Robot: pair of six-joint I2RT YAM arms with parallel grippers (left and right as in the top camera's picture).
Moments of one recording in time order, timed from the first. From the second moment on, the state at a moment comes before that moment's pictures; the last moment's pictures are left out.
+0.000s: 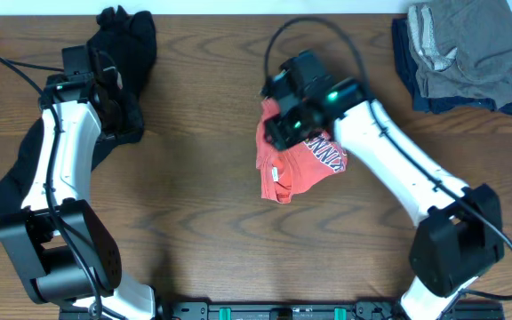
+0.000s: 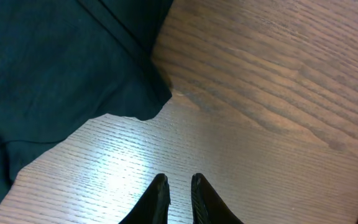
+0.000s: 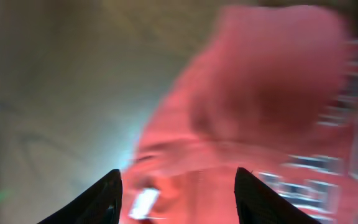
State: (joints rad) left arm 0.18 1.75 1.40 -0.89 0.09 -0.15; right arm 0.50 1.86 1.56 -0.88 -0.25 0.05
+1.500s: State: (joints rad) left arm 0.18 1.75 1.40 -0.89 0.09 -0.15; right arm 0.57 2.07 1.62 -0.52 -0.48 0.21
